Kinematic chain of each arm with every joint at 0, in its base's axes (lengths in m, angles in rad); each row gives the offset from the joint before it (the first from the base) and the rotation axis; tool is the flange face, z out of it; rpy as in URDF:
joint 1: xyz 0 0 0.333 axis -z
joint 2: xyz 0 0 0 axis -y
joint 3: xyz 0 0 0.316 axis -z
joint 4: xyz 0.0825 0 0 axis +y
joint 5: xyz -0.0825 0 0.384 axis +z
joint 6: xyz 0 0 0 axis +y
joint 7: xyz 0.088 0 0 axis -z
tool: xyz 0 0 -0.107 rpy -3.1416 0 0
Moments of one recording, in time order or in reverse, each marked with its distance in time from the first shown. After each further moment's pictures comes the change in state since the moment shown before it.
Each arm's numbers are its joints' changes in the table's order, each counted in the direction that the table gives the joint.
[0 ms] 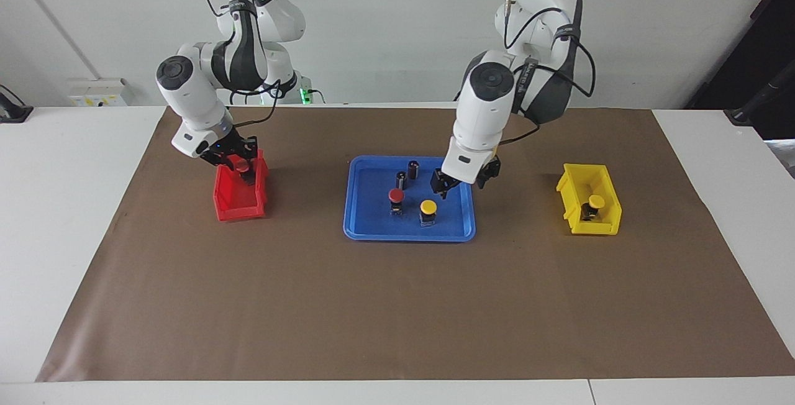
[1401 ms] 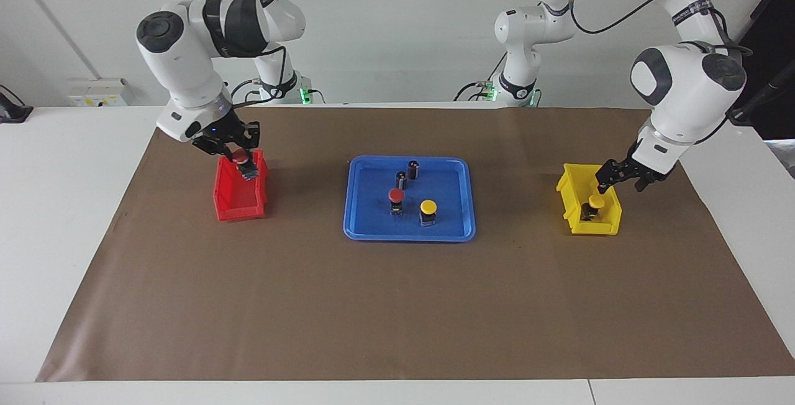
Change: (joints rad) left arm -0.529 0.186 -0.002 0.322 0.000 -0.217 0.721; right arm -0.162 -0.133 -0.060 -0.557 0.002 0.371 0.301
